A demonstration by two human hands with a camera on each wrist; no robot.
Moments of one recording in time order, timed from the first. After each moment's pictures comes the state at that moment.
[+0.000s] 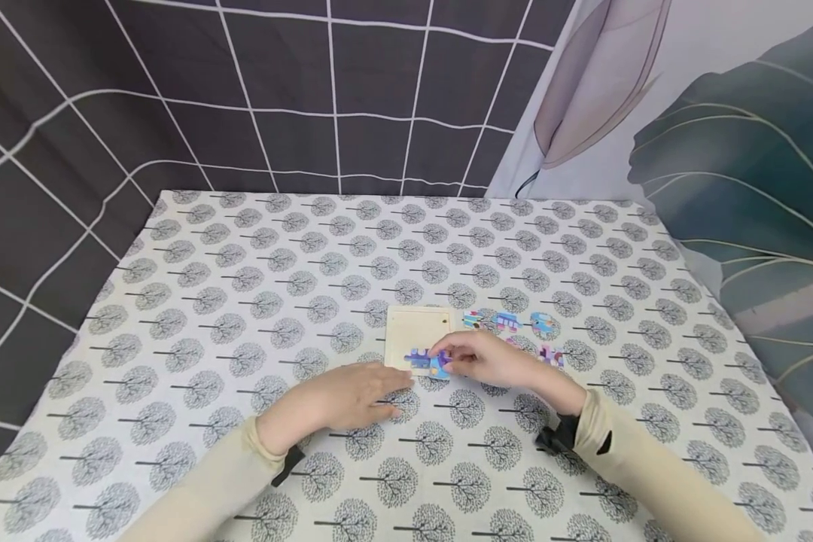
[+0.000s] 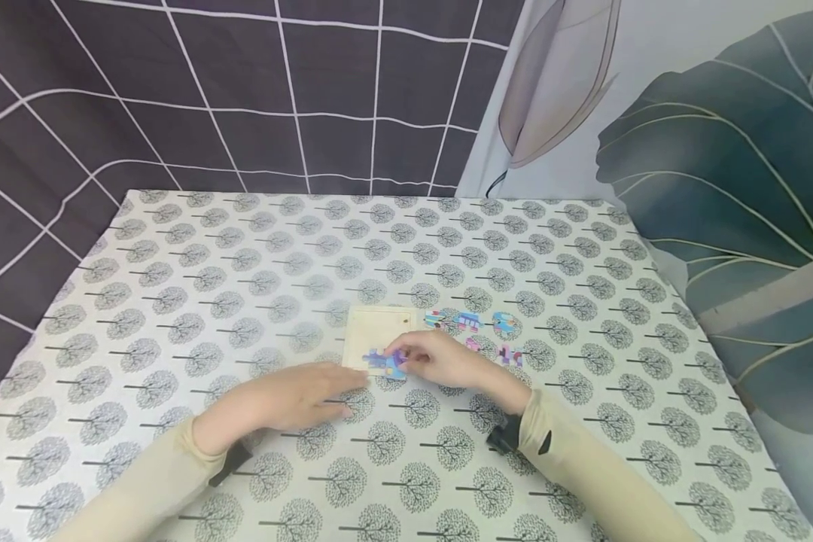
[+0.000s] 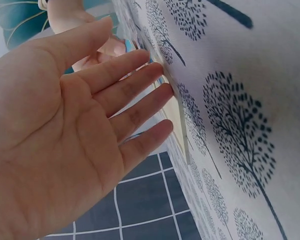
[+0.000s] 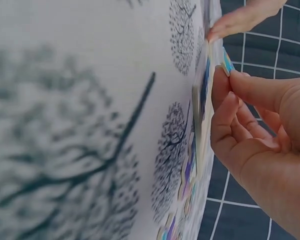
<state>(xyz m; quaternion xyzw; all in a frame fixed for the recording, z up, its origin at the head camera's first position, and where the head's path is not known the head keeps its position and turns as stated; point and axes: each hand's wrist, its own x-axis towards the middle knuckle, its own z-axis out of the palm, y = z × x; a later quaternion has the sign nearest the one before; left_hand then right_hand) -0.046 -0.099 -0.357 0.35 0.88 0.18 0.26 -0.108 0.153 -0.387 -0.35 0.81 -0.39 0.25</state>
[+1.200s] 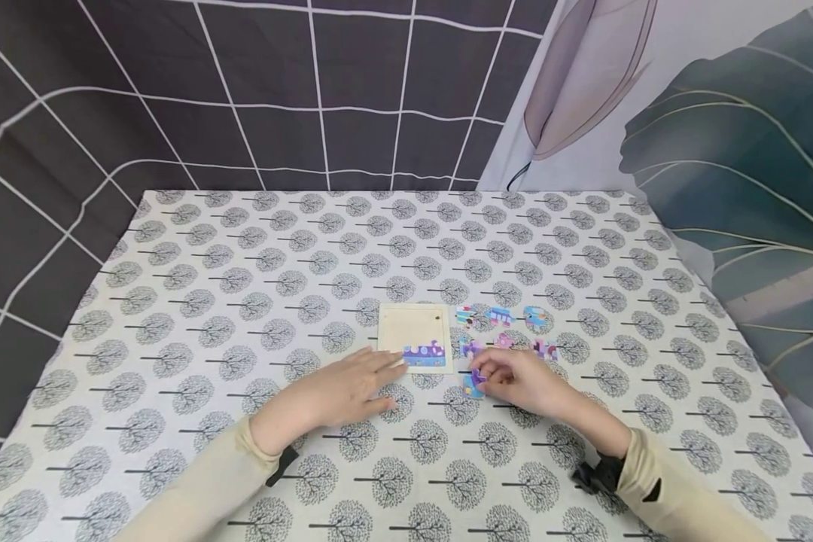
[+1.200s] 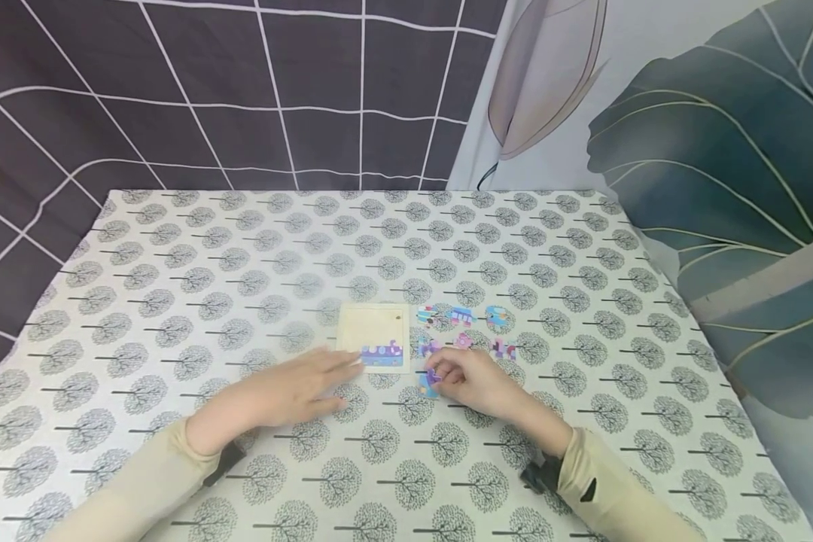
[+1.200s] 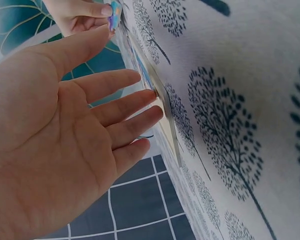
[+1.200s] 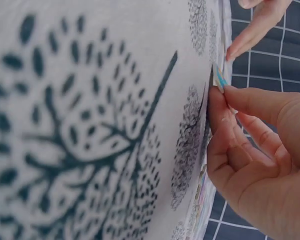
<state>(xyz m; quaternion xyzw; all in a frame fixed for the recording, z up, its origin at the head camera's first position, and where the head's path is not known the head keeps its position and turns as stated) -0.050 -0.098 -0.361 0.37 0.89 0.16 0.22 -0.069 0.202 -0.392 -0.25 0.87 -0.38 0.19</state>
